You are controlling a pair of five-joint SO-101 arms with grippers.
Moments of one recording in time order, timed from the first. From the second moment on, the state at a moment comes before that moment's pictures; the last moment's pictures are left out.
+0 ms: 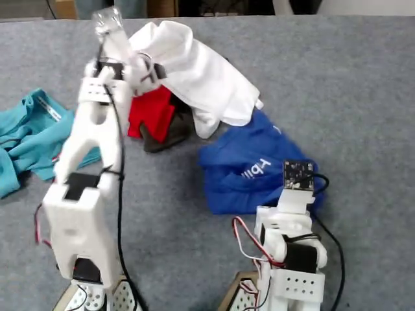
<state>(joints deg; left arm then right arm) 2.7 26.9 -21.1 56.4 23.0 7.9 -103.6 96.7 74.5 0.8</state>
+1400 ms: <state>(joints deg) -54.5 45.0 -90.2 100.4 4.1 9.7 -103.6 96.7 74.5 0.8</state>
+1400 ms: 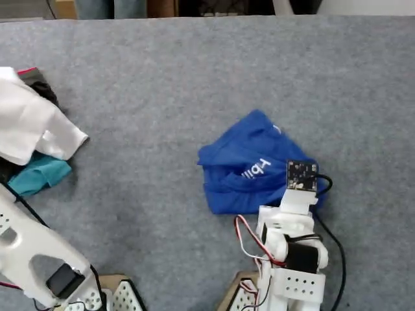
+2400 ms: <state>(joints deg) -38.4 9.2 24.7 45.8 4.6 9.7 -103.6 96.7 74.5 0.8</state>
